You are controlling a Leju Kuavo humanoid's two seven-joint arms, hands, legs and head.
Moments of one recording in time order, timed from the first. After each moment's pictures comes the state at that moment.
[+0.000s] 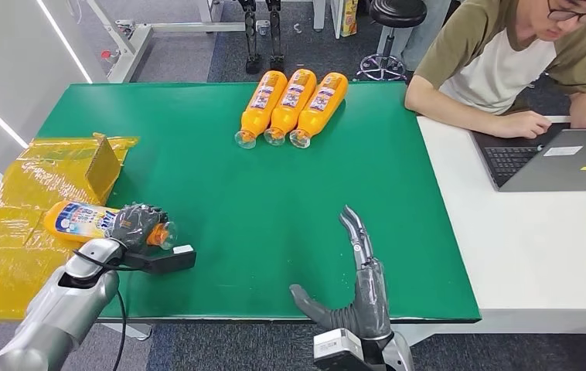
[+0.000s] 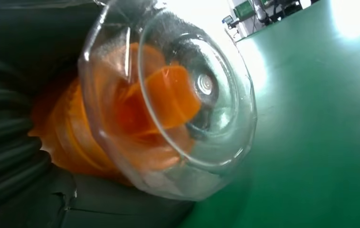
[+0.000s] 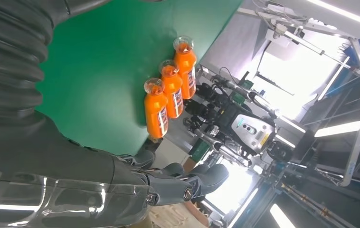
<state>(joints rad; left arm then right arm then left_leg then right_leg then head) -0.56 0.23 -0.39 -0.42 -1.49 0.14 -0.21 0.10 0.06 0.52 -1.68 0.73 -0.43 -0.37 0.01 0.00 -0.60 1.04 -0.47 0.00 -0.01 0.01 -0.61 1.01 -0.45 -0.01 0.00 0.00</state>
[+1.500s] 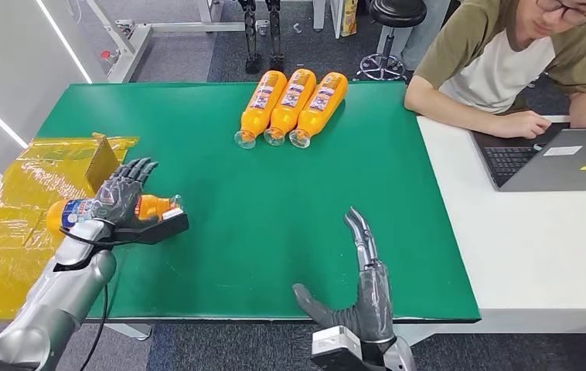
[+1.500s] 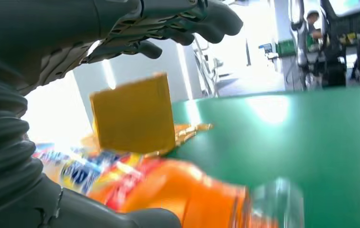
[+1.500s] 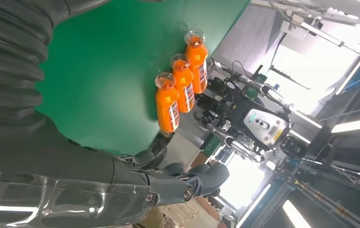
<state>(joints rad) -0.63 0.20 -0.31 -0.36 -1.32 0.35 -0.26 0.14 0.08 0.50 -1.72 0.80 -0.42 -0.32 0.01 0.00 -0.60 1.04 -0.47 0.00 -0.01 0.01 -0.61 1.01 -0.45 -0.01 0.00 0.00</state>
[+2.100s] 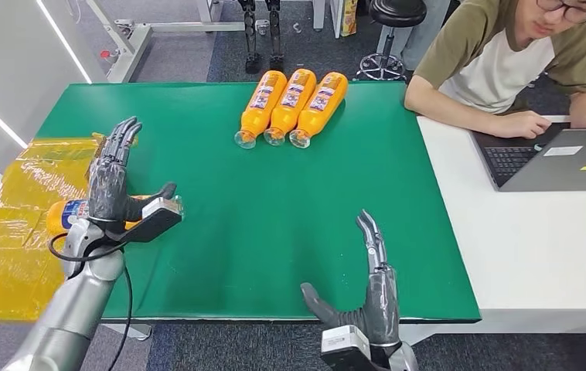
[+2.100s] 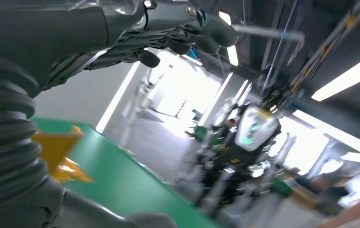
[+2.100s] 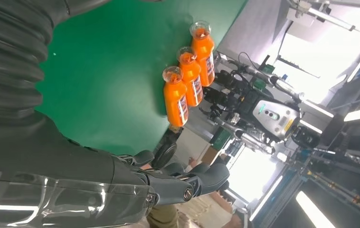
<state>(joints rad) -0.45 0.10 -0.25 -0.85 -0.76 0.44 -0.58 0.16 0.08 0.49 -1.72 0.75 -0.48 -0.31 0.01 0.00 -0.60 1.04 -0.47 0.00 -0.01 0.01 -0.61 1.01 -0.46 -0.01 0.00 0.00</state>
